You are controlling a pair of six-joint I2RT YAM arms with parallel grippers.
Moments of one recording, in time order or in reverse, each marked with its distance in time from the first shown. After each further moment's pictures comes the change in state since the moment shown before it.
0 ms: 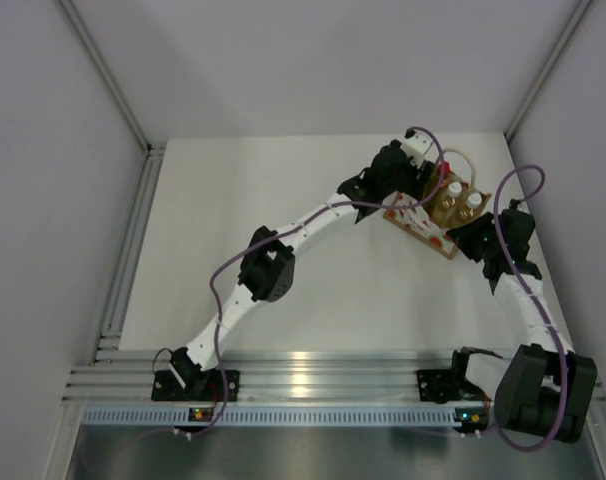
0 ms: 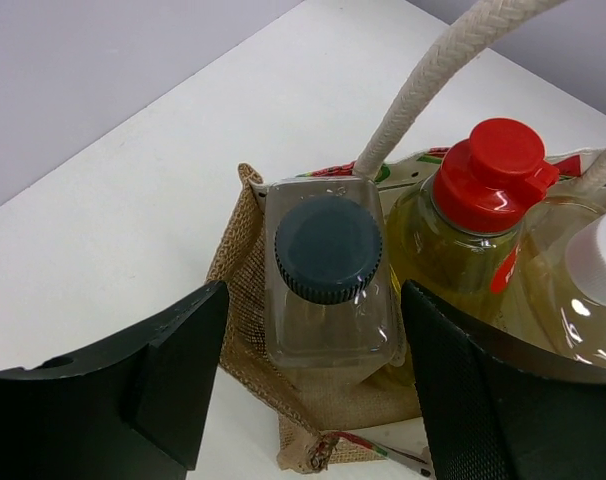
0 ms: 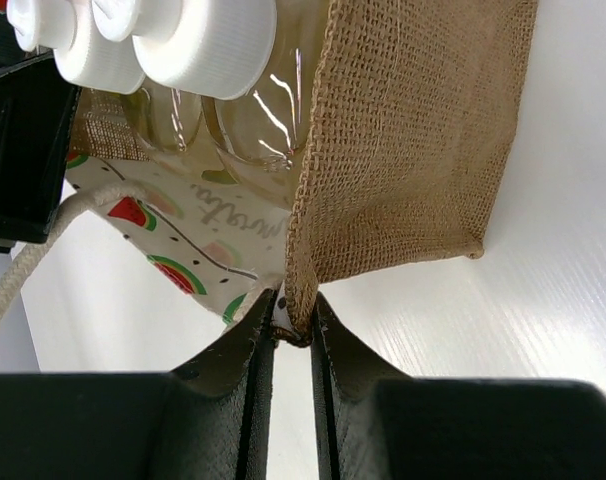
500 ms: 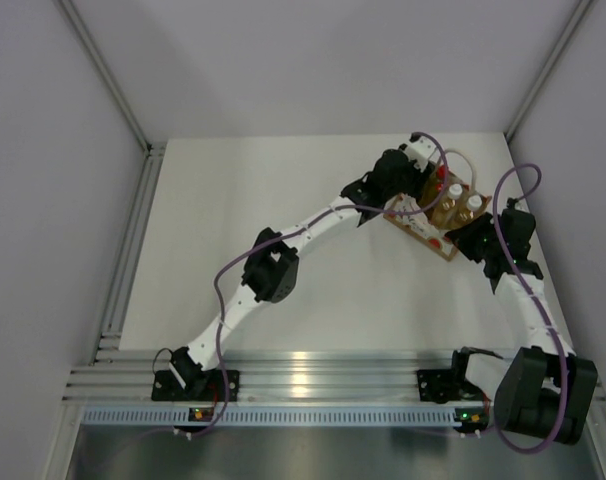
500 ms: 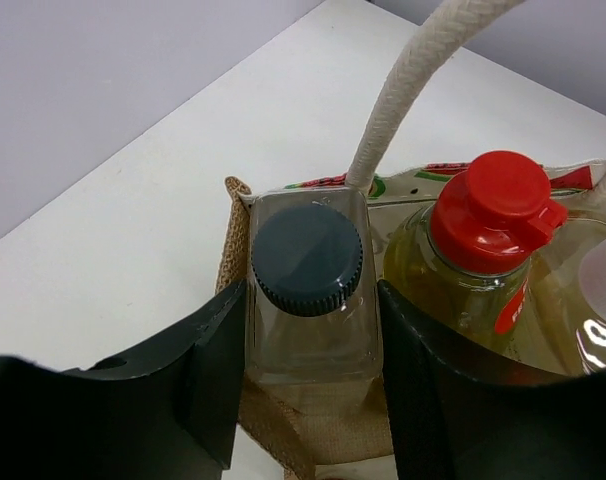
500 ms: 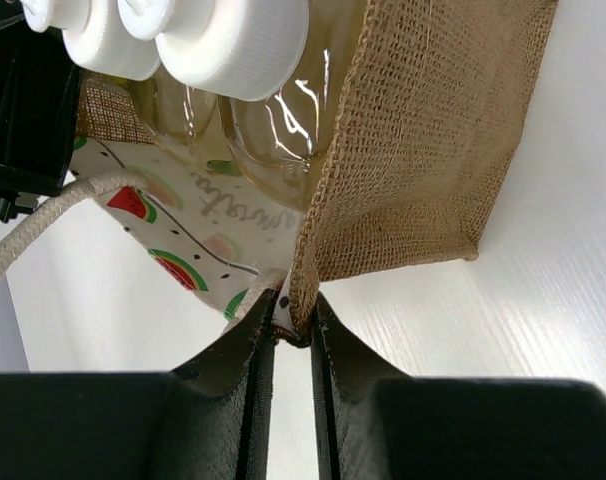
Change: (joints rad) left arm -0.007 0.042 0.022 0.058 0.017 0.058; right arm 0.000 -0.012 0.015 -0.048 -0.026 -0.049
